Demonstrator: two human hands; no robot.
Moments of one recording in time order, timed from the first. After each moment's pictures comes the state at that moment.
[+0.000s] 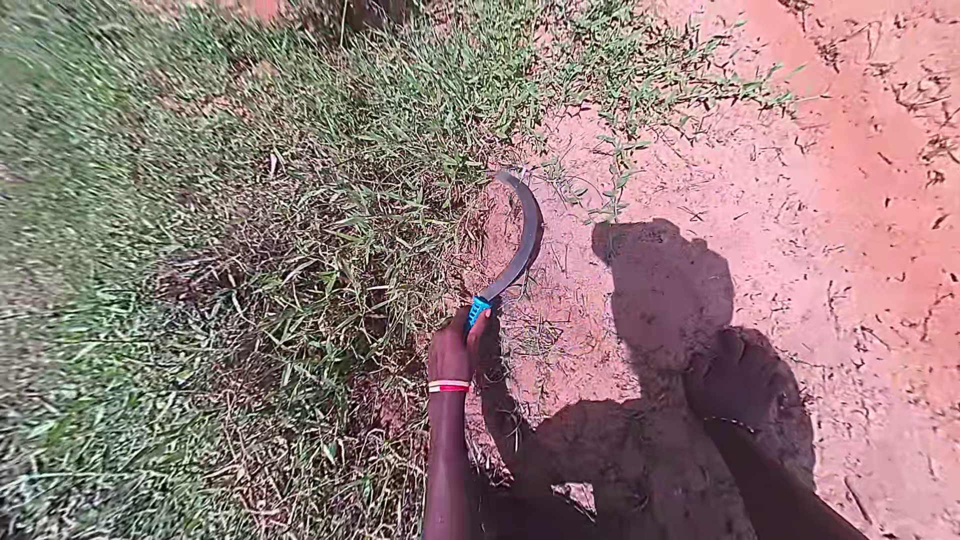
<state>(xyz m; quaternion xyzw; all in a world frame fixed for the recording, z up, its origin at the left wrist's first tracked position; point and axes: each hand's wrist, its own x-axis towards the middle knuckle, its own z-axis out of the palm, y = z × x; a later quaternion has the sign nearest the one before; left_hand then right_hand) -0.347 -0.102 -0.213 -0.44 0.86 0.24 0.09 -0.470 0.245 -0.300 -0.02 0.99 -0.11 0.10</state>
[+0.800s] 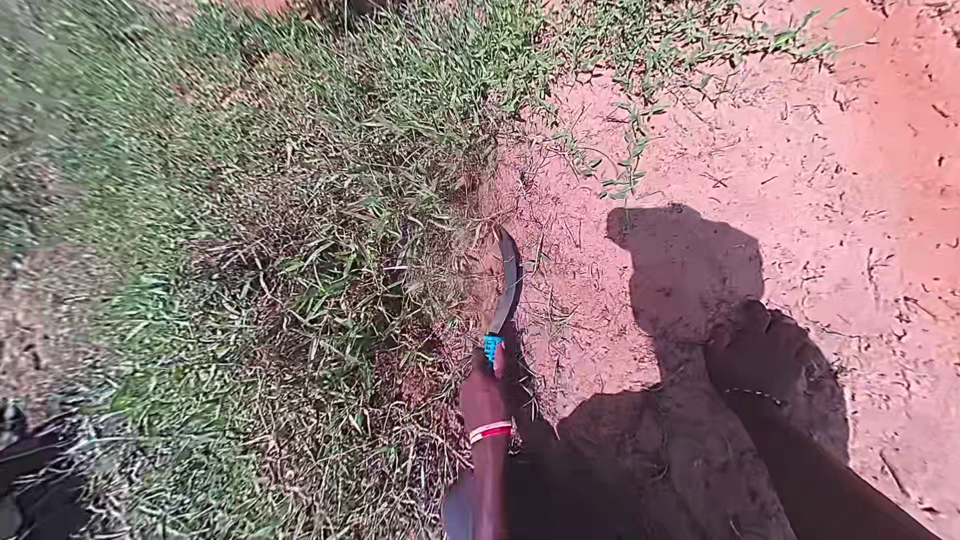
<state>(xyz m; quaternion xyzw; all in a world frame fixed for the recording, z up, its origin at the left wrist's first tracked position) -0.306 -0.027 -0.199 -0.61 0.73 0.18 0.22 -0.474 0.242 -0.292 0.00 0.98 -0.09 0.16</state>
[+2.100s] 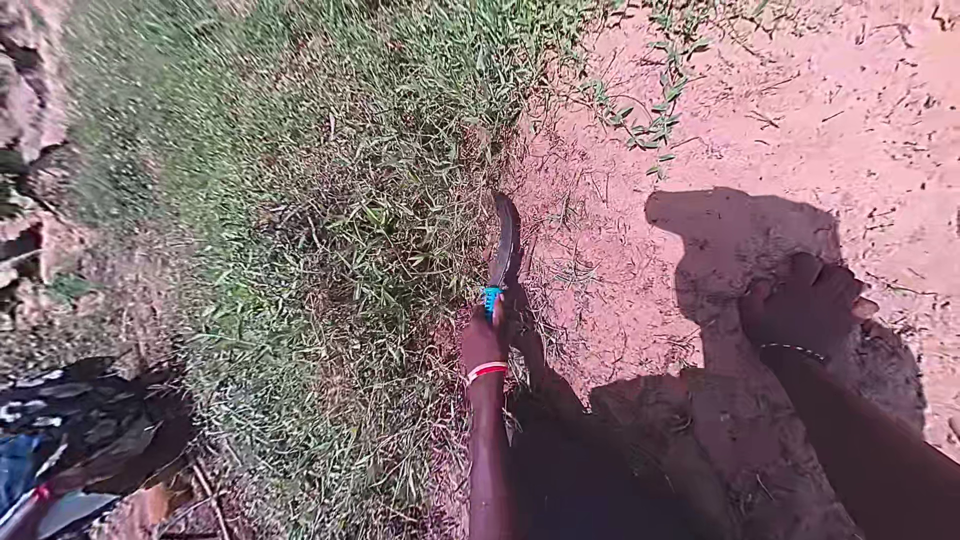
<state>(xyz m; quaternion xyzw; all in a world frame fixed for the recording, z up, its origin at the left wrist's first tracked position) -0.286 -0.052 -0.180 -0.64 0.72 0.19 0.20 -0.474 0.242 -0.293 0.00 0.98 -0.13 0.14</state>
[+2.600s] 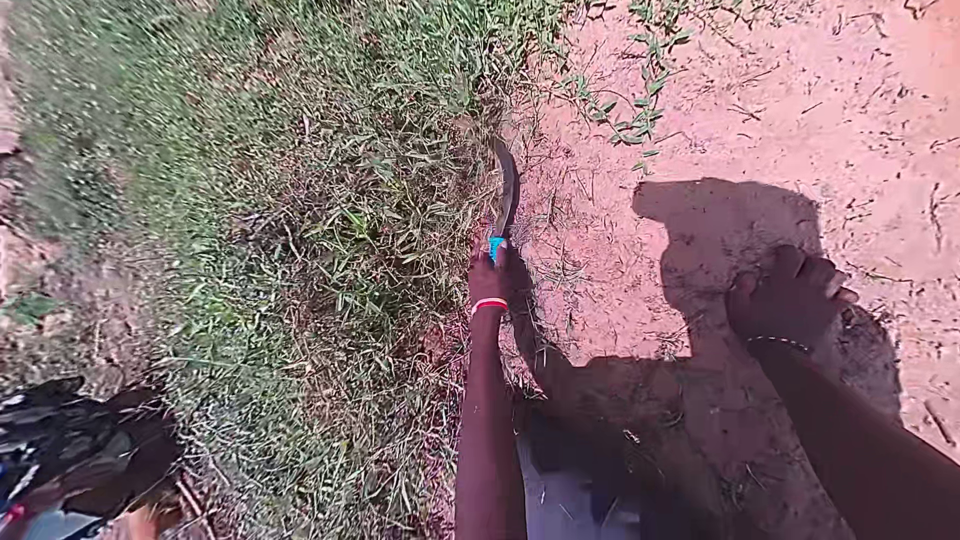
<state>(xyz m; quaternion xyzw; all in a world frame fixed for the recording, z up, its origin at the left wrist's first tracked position) -0.348 -0.090 -0.226 -0.57 0.75 0.26 0.20 -0.474 0.243 -0.289 0.00 0.98 -0.12 0.15</state>
